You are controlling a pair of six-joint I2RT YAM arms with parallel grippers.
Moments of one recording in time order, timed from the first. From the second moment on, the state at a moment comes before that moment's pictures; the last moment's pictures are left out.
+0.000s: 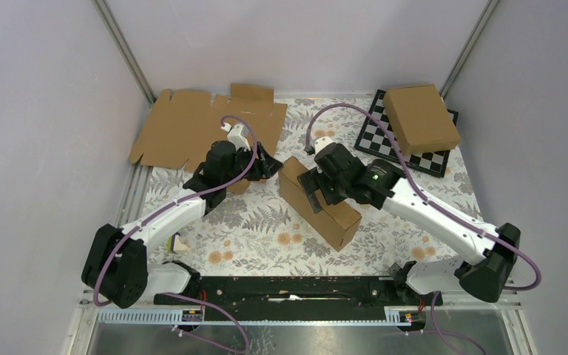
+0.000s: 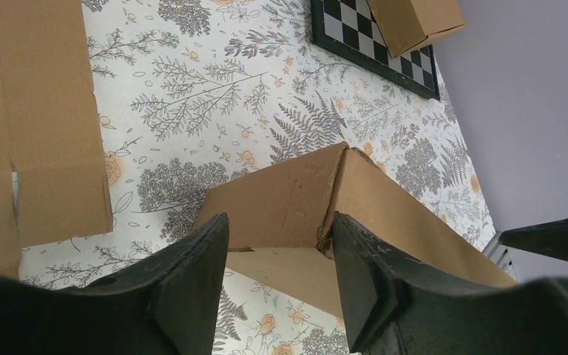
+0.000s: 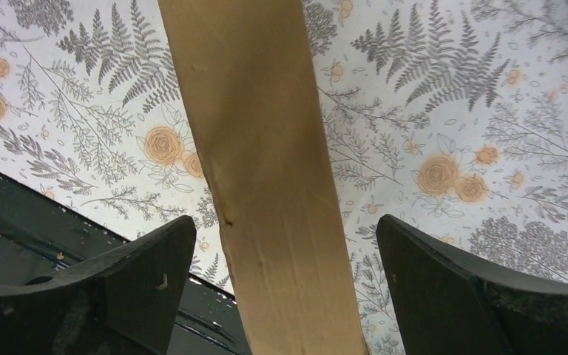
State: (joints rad) left arm -0.50 1.28 0.77 0.15 0.24 -0.62; right arm 0.90 1.30 1.30 -0.94 0.22 0.27
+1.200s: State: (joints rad) left arm -0.51 0.78 0.47 0.16 0.01 -0.59; right arm 0.89 1.59 1.44 -1.08 0.59 0.23
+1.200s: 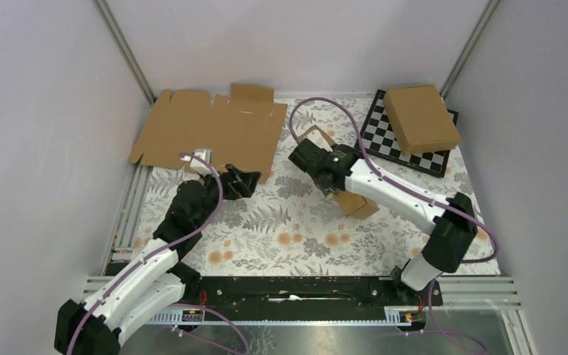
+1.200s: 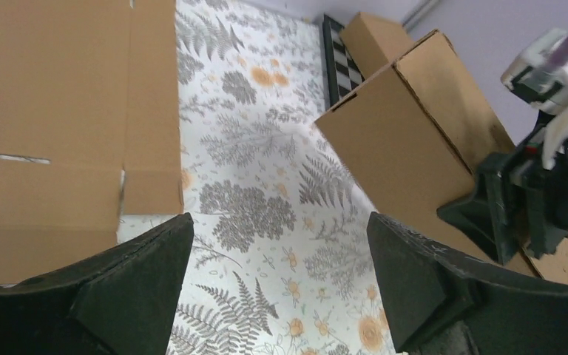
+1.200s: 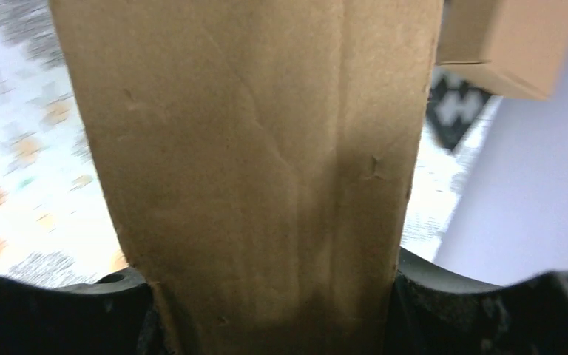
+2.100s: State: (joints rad) left arm -0.51 0.90 0.25 0.42 -0.04 -0.56; right arm 0.32 1.89 1.50 0.01 1.20 -0.65
